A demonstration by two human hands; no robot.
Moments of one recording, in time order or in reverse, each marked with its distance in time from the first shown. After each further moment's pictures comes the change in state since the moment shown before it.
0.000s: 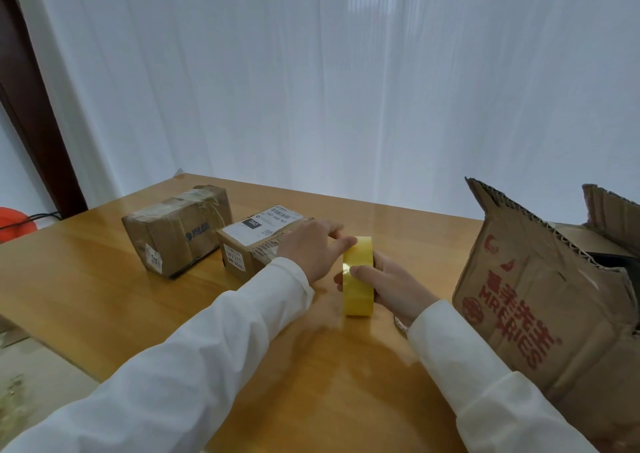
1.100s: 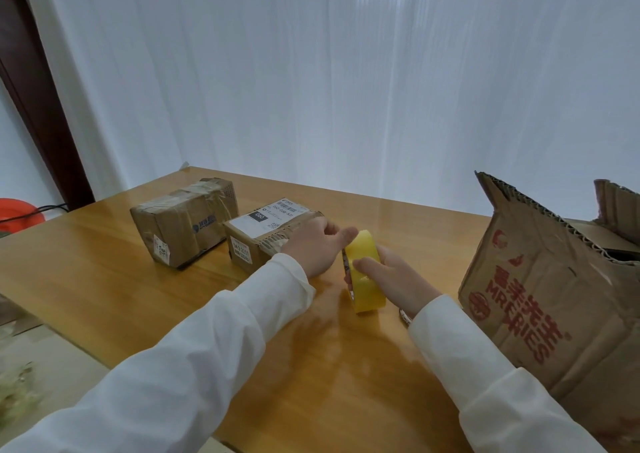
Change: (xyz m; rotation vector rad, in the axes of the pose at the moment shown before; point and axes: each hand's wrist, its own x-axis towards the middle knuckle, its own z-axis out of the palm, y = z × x) left_hand -0.009 -0.003 -0.004 -0.259 -0.074 -0.175; right_hand 0.004 0.000 0.004 -0.238 0.046 -0.002
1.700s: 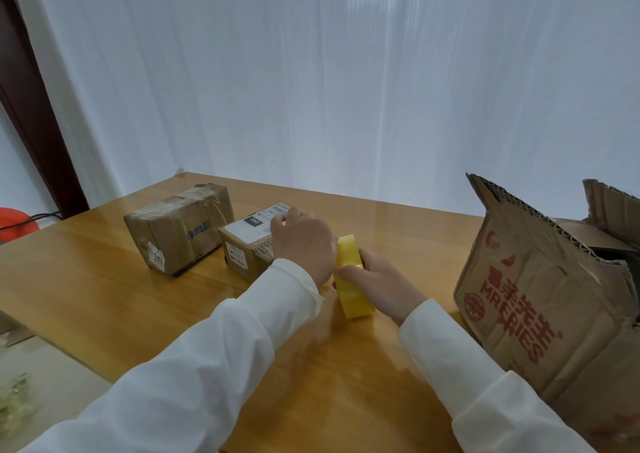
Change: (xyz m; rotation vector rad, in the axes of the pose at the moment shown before) left_hand -0.009 0.016 0.001 0.760 0.309 0.145; right_hand -0.003 -0.008 0.012 -0.114 0.025 0.047
